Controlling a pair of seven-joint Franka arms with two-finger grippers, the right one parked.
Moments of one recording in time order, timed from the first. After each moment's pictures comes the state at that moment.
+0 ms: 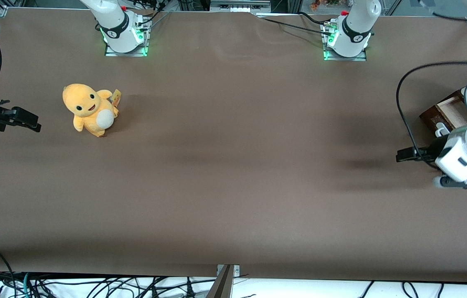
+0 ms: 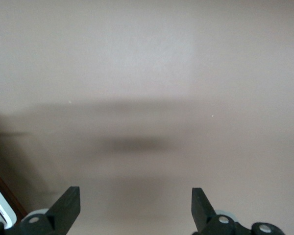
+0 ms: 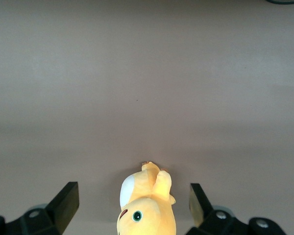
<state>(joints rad) -0.01 0.35 0.04 -1.46 -0.06 1.72 0.03</state>
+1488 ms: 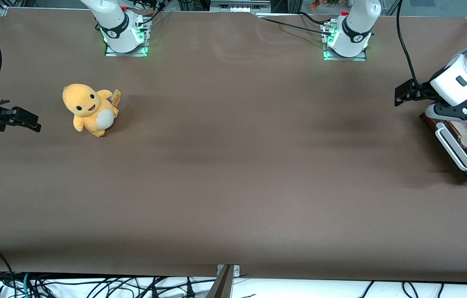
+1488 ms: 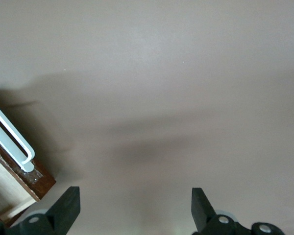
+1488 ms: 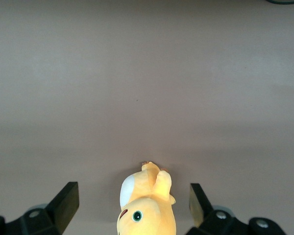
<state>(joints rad) -0.03 0.03 -0.04 -1.63 0.00 1.54 0.09</state>
